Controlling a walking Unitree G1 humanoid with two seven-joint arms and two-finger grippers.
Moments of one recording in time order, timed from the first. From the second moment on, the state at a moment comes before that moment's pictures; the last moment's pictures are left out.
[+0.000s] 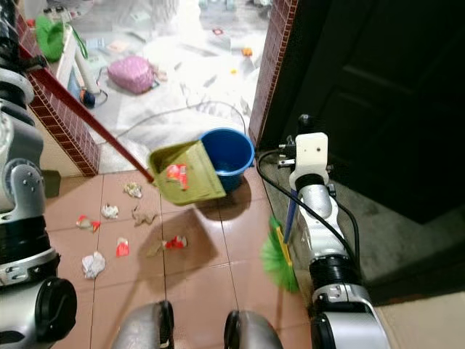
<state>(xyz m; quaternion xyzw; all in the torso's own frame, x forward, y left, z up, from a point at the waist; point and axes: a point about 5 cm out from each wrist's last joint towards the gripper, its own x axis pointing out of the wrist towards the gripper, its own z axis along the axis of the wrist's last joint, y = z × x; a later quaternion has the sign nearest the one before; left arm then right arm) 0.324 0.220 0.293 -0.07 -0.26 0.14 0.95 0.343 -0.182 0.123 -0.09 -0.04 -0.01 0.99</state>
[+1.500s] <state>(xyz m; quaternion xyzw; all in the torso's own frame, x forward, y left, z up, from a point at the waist) 0.336 0.208 0.309 -0.03 -0.32 0.11 0.94 0.337 -0.178 0.109 -0.08 -0.01 0.01 1.00</state>
